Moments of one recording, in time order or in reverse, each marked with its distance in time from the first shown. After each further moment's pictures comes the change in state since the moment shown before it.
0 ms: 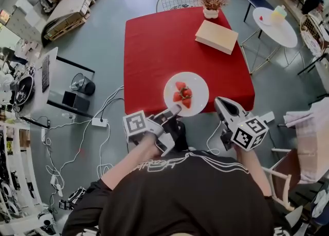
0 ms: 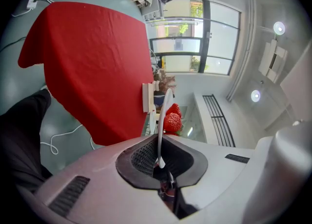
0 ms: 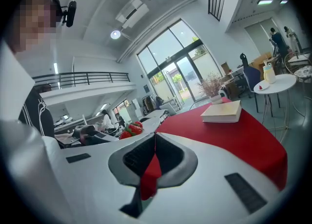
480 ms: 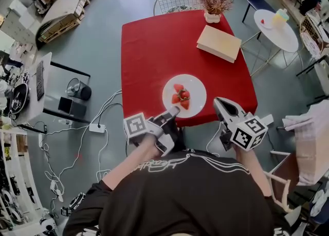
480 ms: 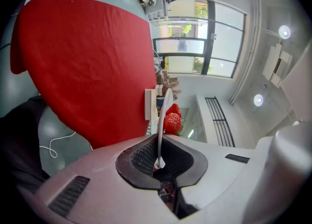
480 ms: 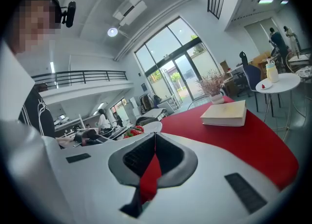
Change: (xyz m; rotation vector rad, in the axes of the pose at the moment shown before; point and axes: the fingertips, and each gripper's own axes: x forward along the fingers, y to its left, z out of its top) left arm 0.026 0.016 0.062 -0.030 0.000 0.011; right arm 0.060 -0.025 0.014 0.000 0.024 -0.017
